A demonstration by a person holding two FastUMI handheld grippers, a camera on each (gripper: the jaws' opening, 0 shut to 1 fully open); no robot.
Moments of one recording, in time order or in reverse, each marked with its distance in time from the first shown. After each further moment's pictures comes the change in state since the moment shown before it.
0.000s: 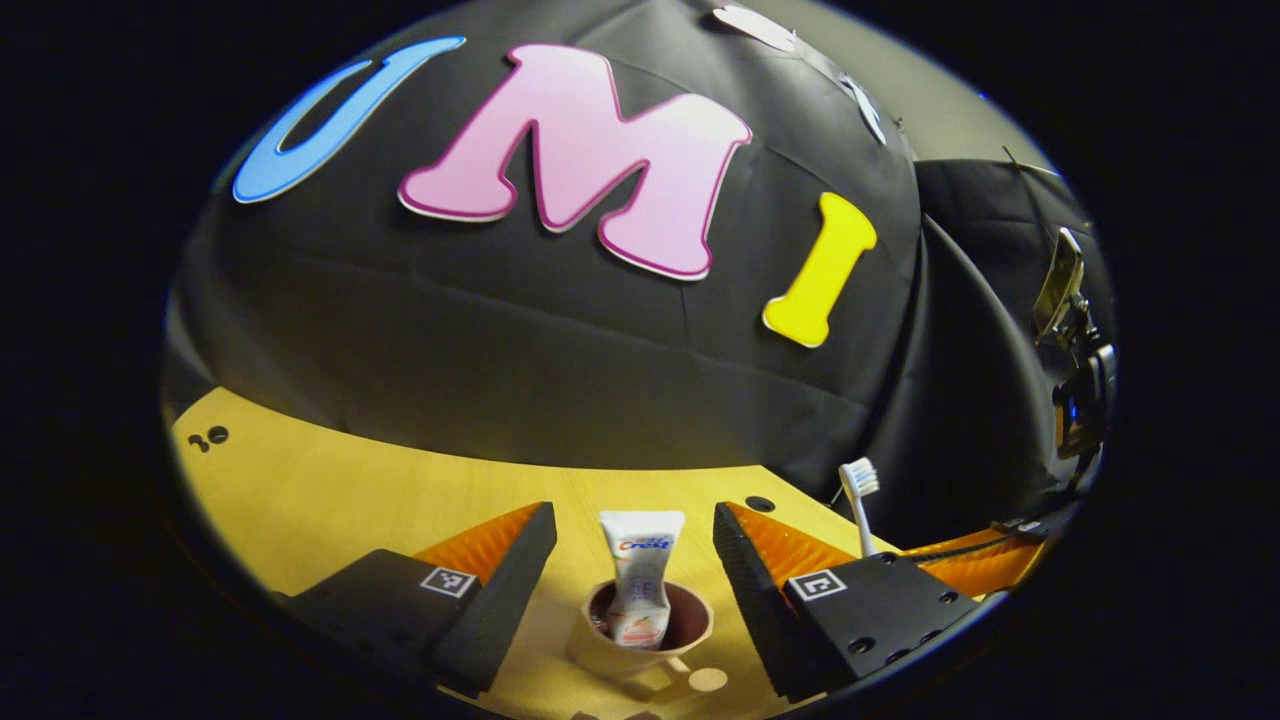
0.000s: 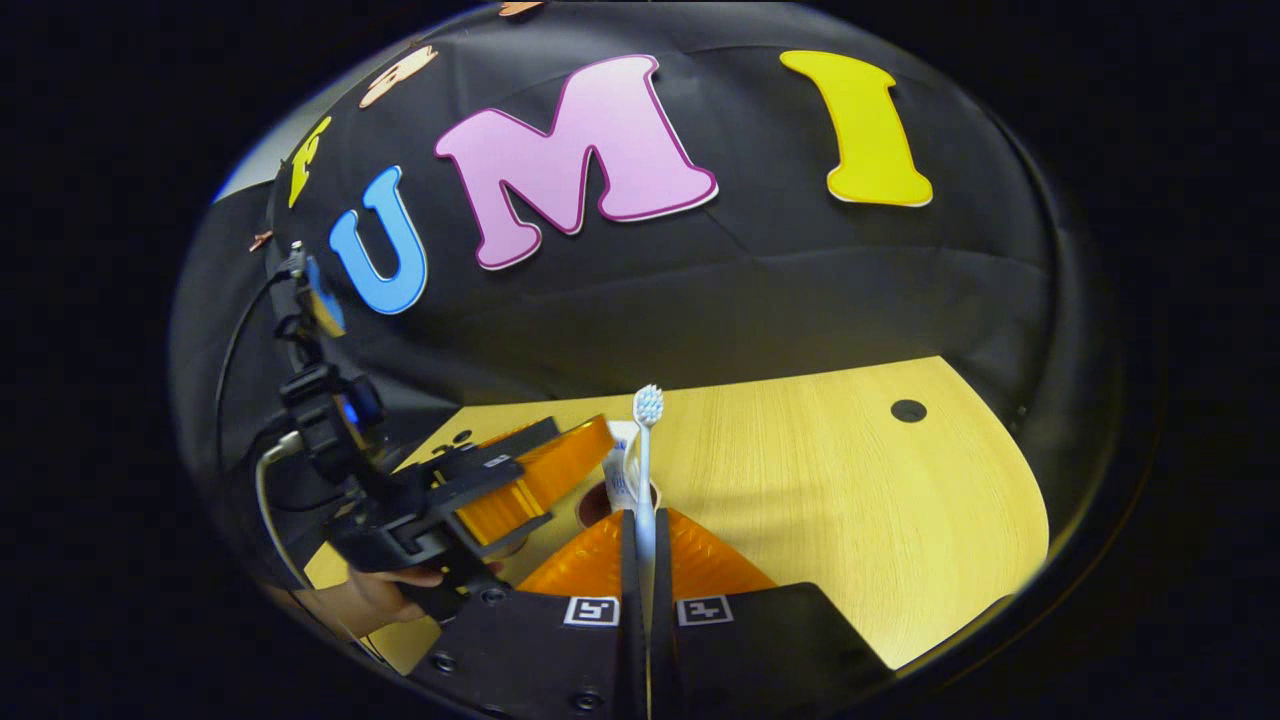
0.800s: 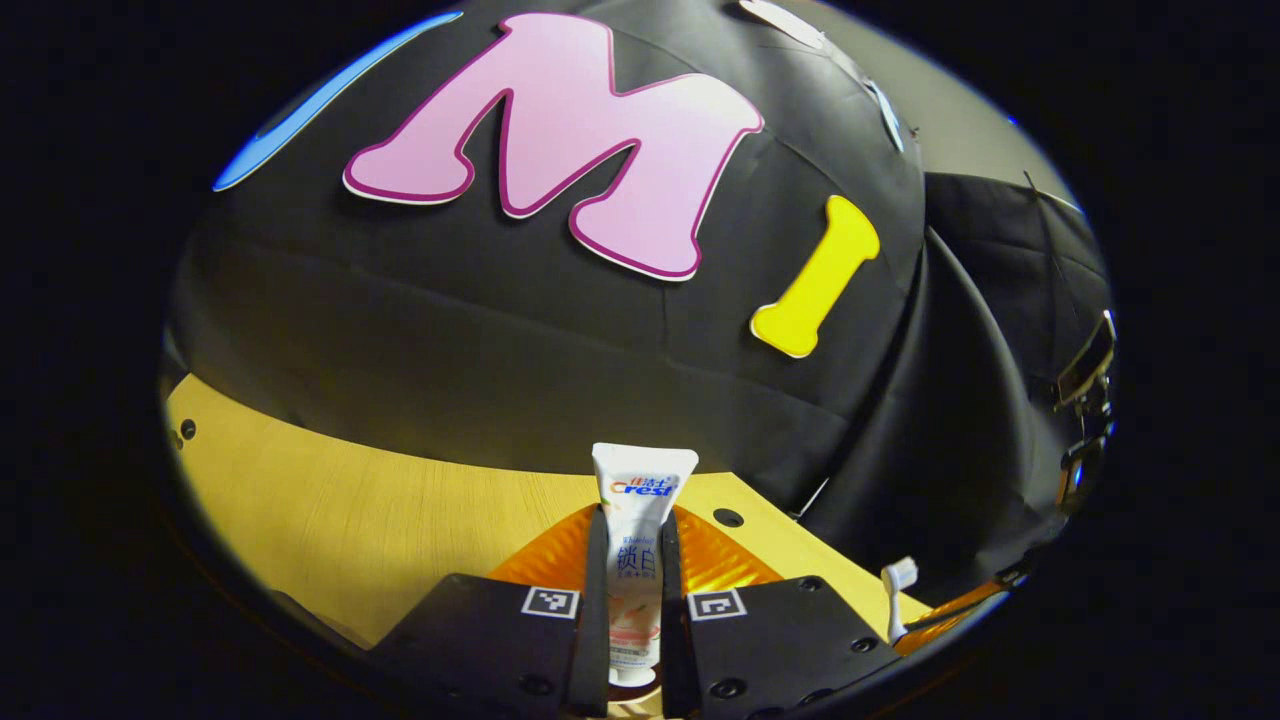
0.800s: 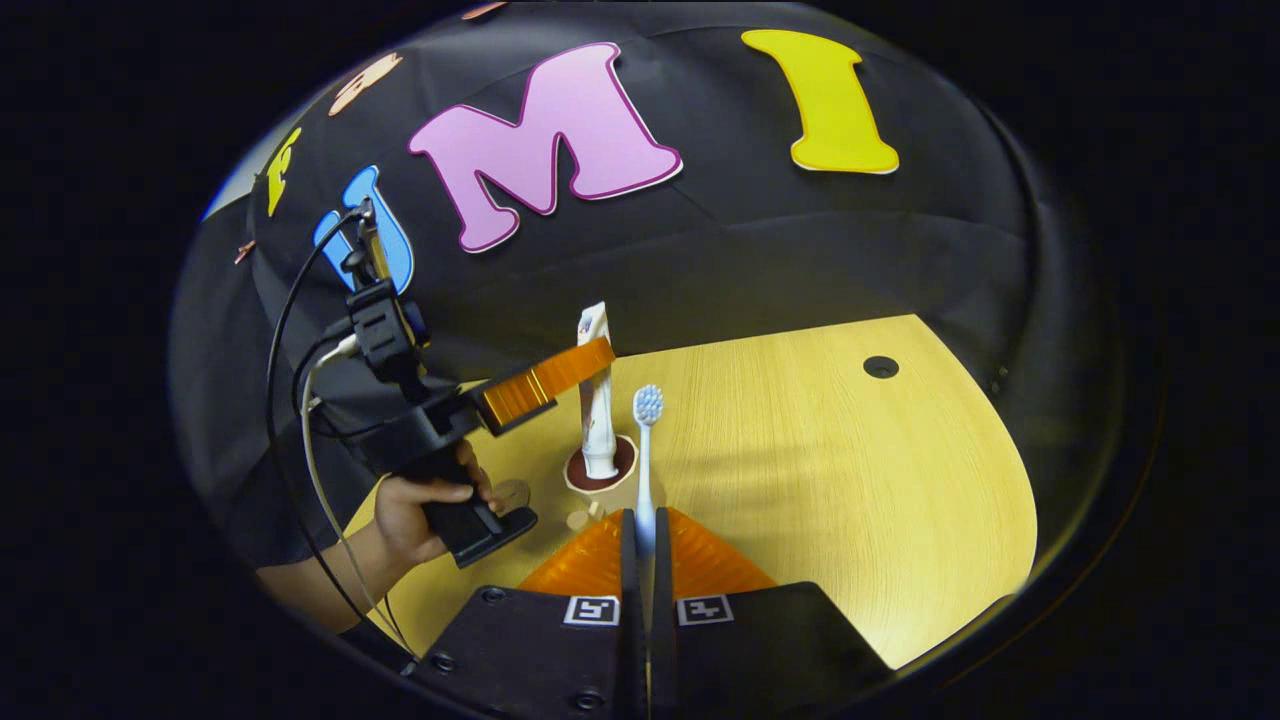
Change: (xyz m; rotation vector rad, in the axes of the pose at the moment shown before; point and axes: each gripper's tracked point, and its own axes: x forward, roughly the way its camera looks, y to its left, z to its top) left arm 0.058 -0.041 0.001 -0.035 0.064 -0.132; right arm -0.041 -0.018 -0.022 0.048 0.142 -0.026
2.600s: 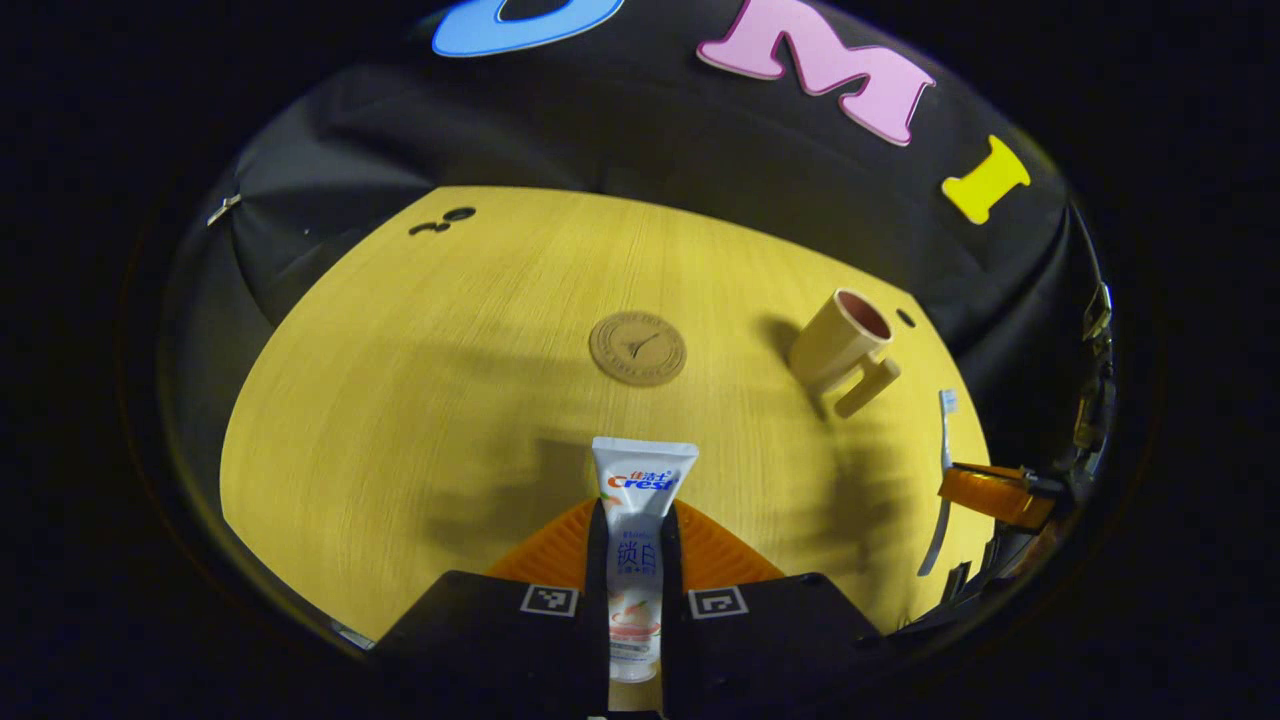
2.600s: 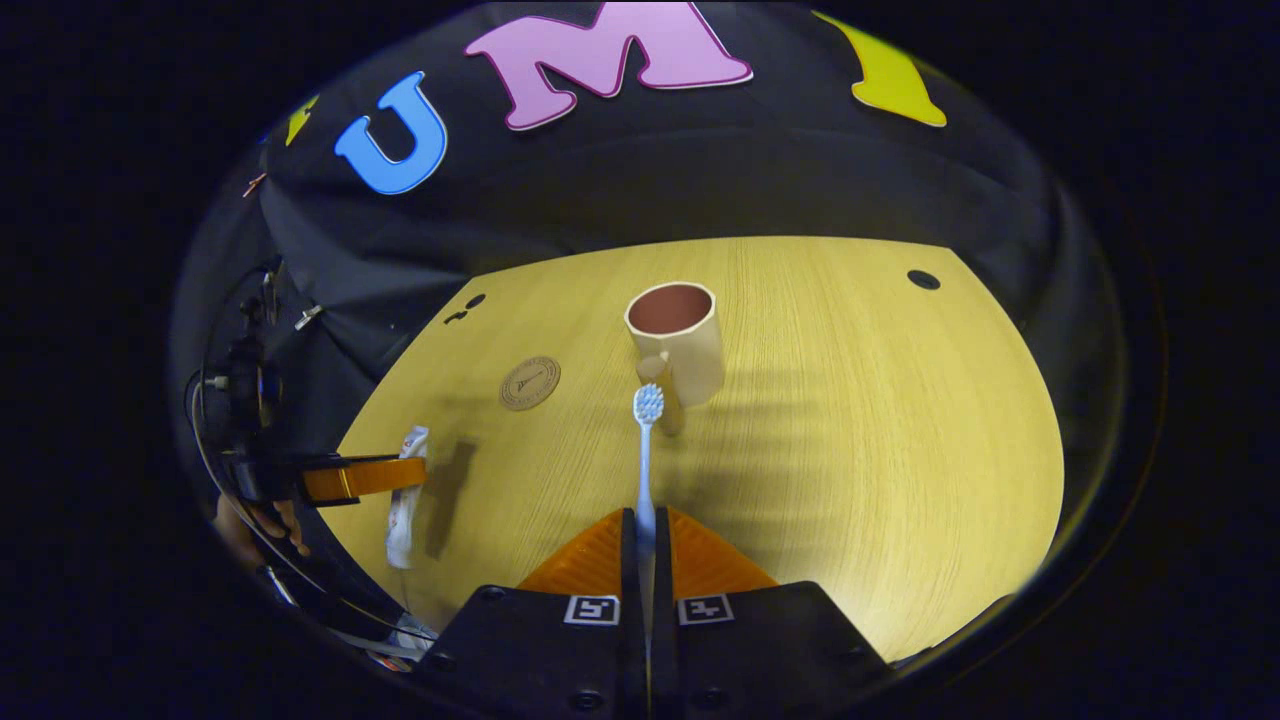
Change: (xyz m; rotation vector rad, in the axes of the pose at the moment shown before) left arm -0.317 0.096 -0.123 -0.209 0.549 0.531; right arm -0.013 0.058 -0.110 -0.078 0.249 -0.008
